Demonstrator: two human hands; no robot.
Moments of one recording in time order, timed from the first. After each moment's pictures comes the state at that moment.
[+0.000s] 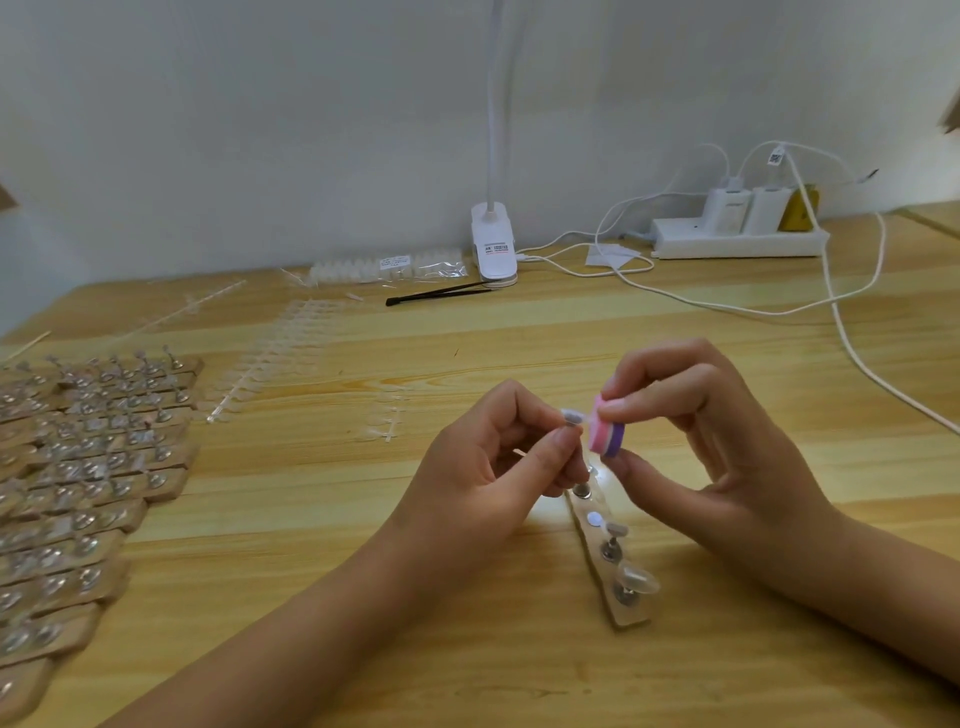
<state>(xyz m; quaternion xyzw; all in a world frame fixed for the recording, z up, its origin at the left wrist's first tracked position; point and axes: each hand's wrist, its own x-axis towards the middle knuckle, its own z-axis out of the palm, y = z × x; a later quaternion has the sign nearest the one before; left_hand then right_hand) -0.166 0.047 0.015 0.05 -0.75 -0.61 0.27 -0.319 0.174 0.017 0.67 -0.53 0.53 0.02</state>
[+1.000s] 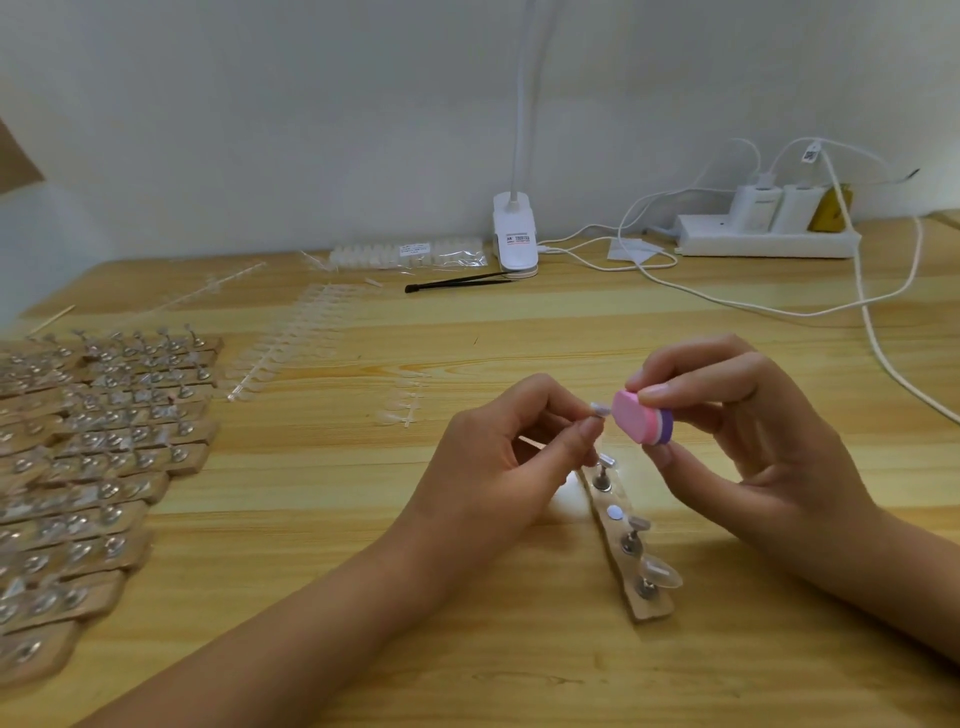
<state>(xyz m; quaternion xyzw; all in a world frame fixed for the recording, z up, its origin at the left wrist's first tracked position) -0.166 0.046 0.014 0.10 -0.78 -0.54 0.29 -0.322 0.175 0.016 0.67 -0.49 0.55 -0.04</state>
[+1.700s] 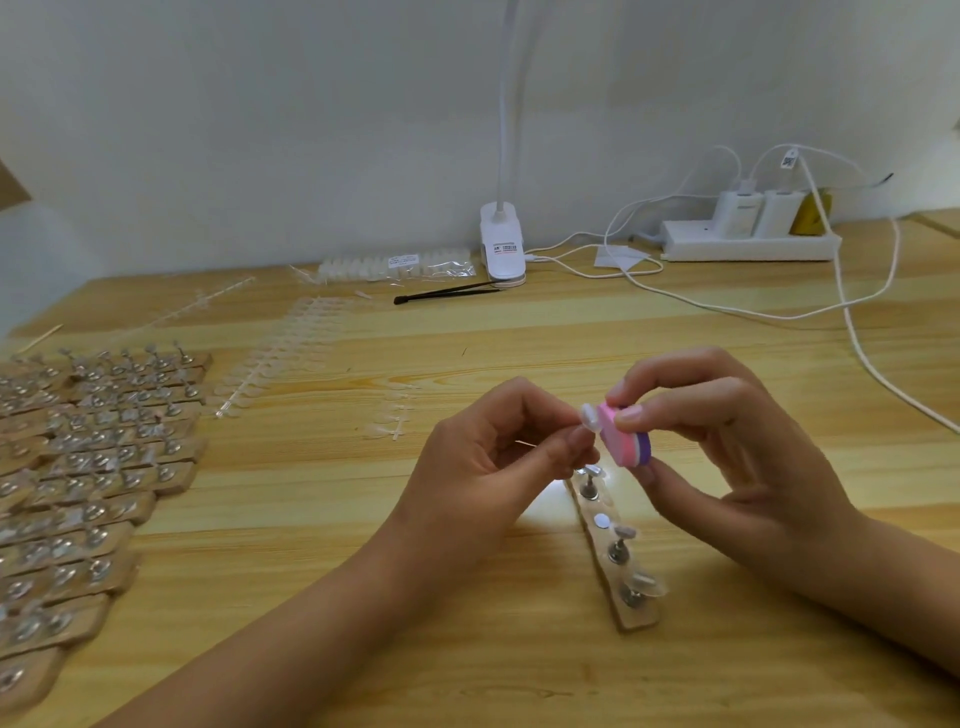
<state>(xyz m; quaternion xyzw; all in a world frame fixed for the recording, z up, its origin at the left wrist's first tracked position) -0.167 0.043 0.013 0.04 -0.73 -0.61 0.30 -0.321 0.177 0.019 0.70 -0.48 0.53 0.02</state>
